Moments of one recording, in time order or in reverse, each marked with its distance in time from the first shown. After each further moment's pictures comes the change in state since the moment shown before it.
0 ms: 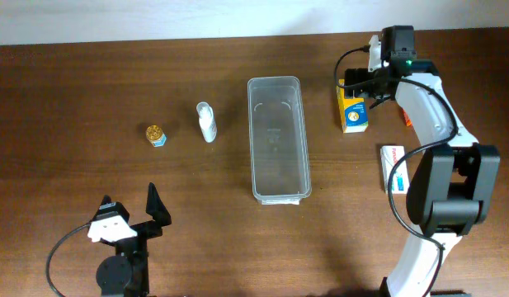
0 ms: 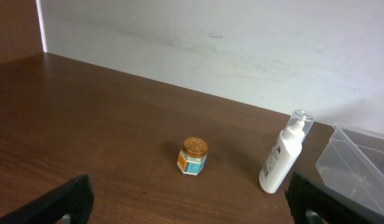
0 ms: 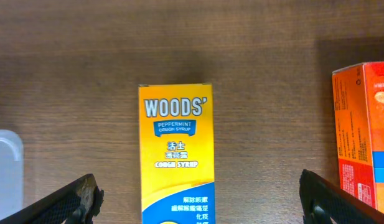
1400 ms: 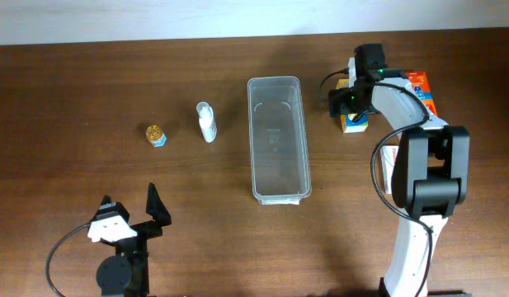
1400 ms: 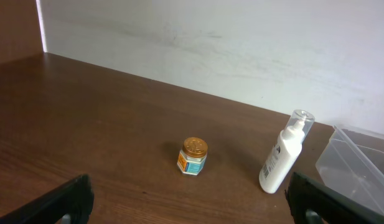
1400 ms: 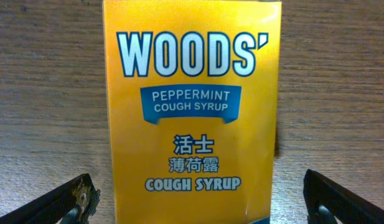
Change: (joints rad) left arm 0.000 0.000 0.000 0.000 0.000 0.000; right arm 0.059 0.148 -0.008 -0.001 0.099 -0.005
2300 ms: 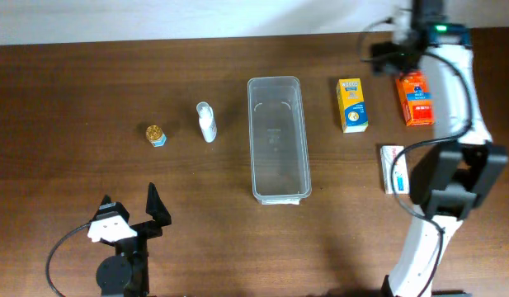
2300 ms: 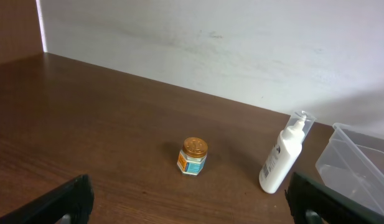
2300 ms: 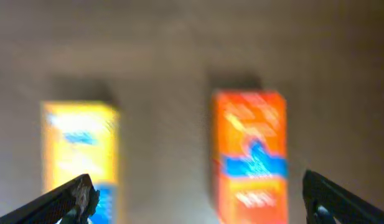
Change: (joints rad) left arm 0.000 0.000 0.000 0.000 0.000 0.000; right arm -0.188 -0.001 0.484 -0.367 -0.008 -0.204
